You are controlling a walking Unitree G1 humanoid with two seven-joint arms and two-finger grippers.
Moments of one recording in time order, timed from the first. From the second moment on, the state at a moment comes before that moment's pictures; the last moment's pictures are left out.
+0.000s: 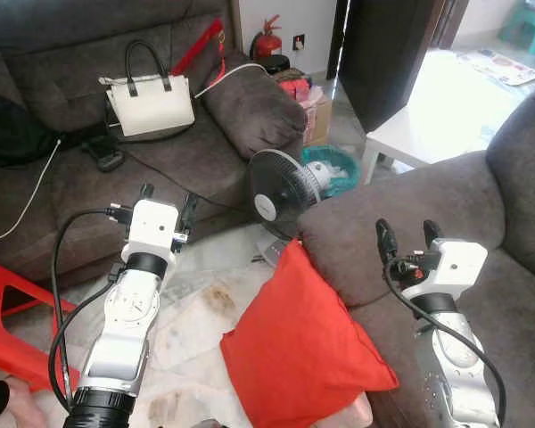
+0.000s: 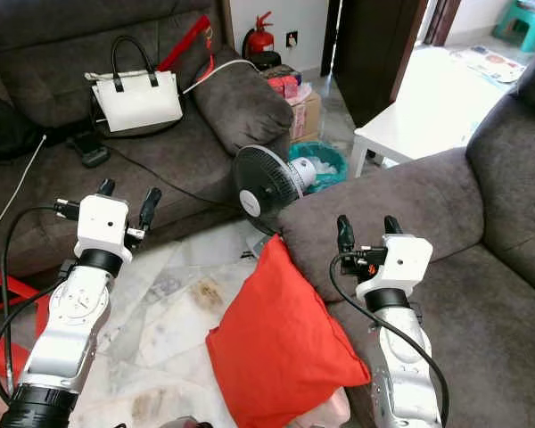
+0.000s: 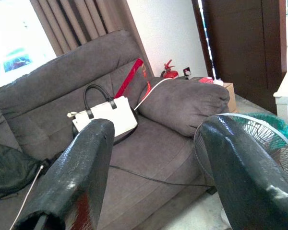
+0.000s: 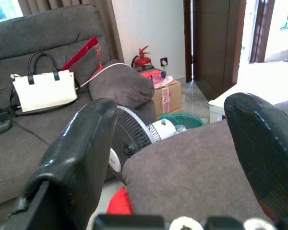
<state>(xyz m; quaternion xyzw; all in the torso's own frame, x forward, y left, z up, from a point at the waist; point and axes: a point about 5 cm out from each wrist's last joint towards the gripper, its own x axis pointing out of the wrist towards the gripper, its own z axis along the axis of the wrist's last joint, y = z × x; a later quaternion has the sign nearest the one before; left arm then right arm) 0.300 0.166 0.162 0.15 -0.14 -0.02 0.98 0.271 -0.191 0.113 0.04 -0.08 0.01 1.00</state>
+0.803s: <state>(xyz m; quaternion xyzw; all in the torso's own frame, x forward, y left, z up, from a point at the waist) 0.300 0.166 0.161 0.15 -0.14 -0.02 0.98 0.273 -0.187 0.114 0.04 -0.08 0.01 1.00</state>
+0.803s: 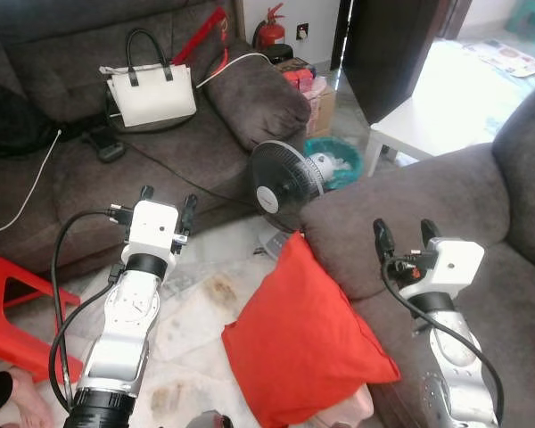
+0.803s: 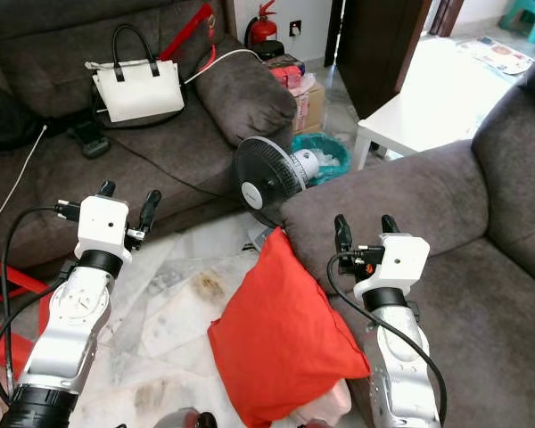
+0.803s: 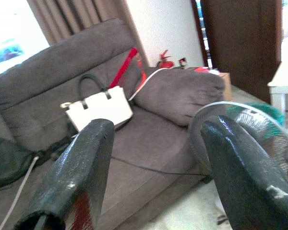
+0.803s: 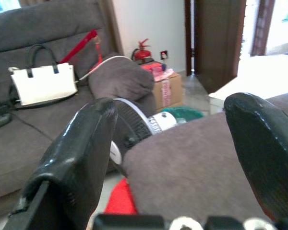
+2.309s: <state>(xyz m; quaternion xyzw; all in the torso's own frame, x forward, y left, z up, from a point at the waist) 0.299 0.159 0.164 0.15 -0.14 -0.02 0.98 0.274 -0.182 0.113 0.04 -0.08 0.02 1.00</state>
